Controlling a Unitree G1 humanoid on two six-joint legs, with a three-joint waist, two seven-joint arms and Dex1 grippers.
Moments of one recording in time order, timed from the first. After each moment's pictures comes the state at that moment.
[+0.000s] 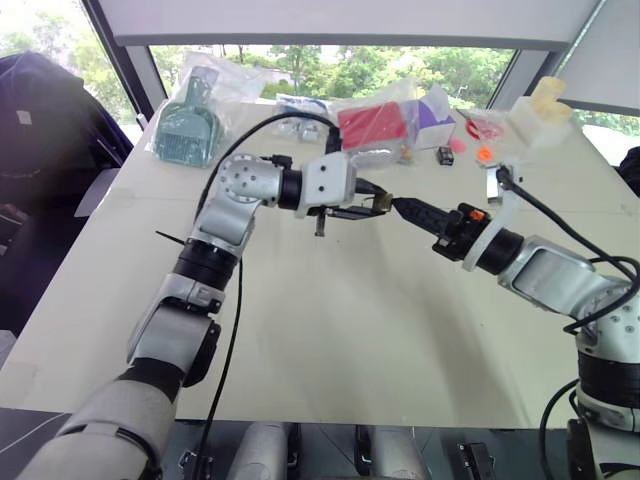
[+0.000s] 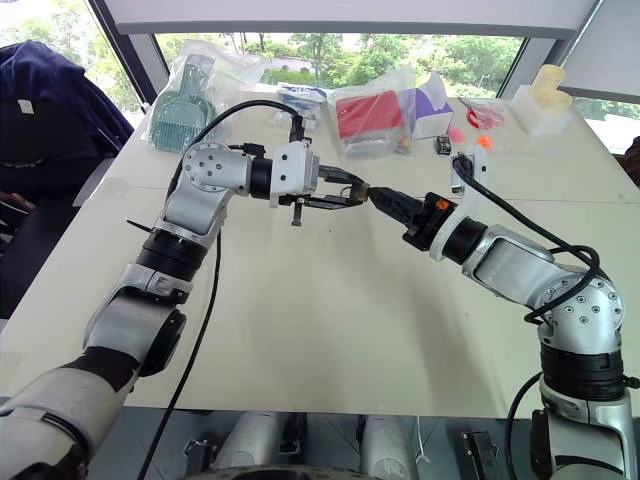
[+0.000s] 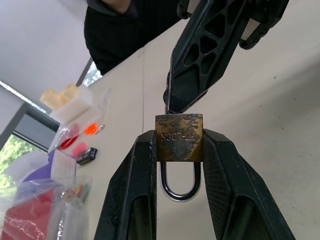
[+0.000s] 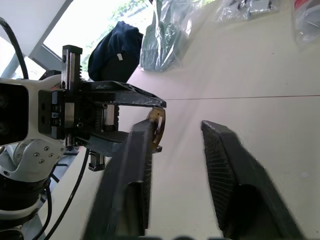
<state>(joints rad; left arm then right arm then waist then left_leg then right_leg) -1.03 0.28 -0.22 0.49 -0.03 -0.23 -1.23 -0.41 -0.66 -0.21 -0.33 1.68 0.90 -0.16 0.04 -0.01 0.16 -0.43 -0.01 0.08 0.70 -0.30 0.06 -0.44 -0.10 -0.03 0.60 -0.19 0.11</state>
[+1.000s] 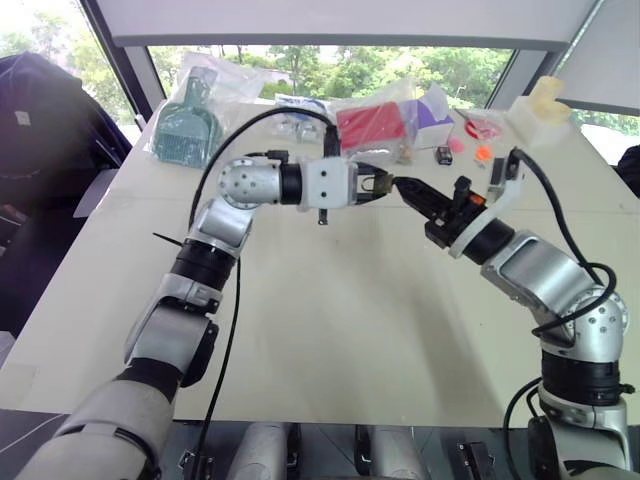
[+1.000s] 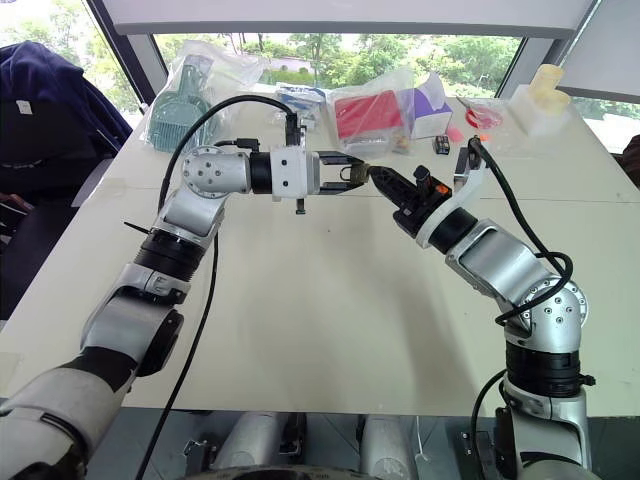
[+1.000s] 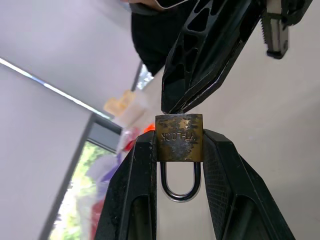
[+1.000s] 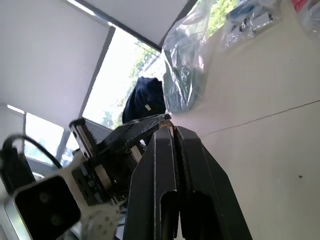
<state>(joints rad) -1.02 0.29 -0.22 0.53 0.14 -0.55 -0.96 -0.43 -0.46 -0.21 -0.31 1.92 0.68 -0.47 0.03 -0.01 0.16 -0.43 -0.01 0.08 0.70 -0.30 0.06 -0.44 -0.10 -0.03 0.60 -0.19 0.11</state>
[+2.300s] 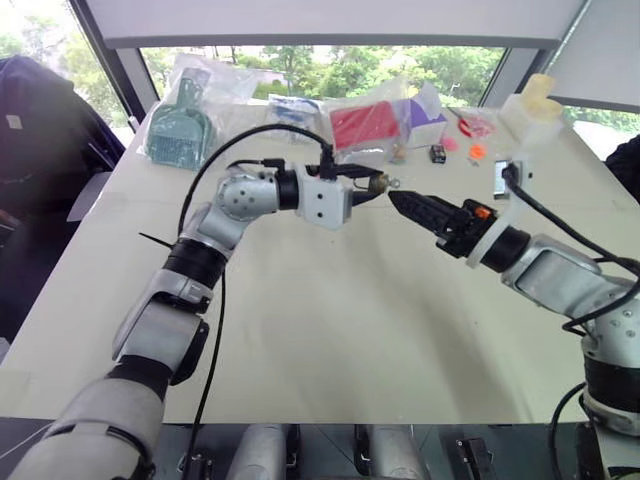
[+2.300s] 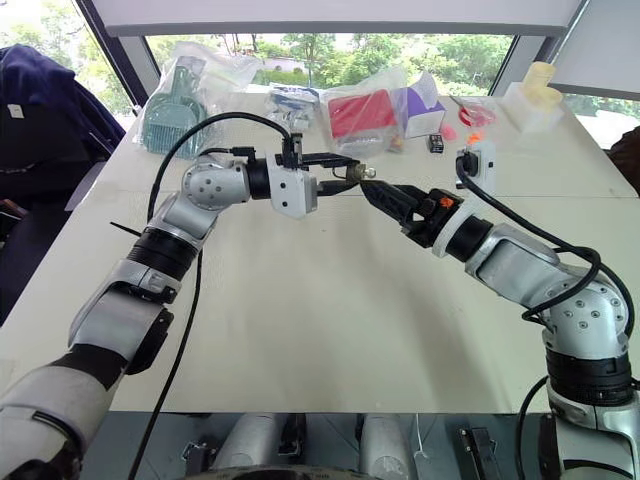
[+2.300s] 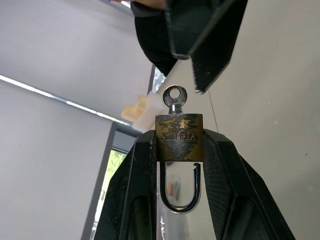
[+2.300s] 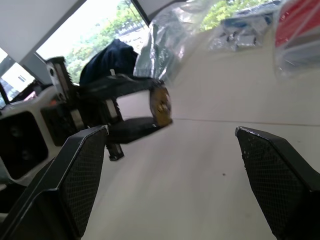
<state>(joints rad) -1.03 0.34 -0.30 0.61 0.18 -0.73 -0.83 -0.42 -0.69 -0.19 -0.37 1.57 0.83 -0.07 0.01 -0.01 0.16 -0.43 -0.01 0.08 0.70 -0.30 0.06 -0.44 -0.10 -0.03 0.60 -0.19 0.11</state>
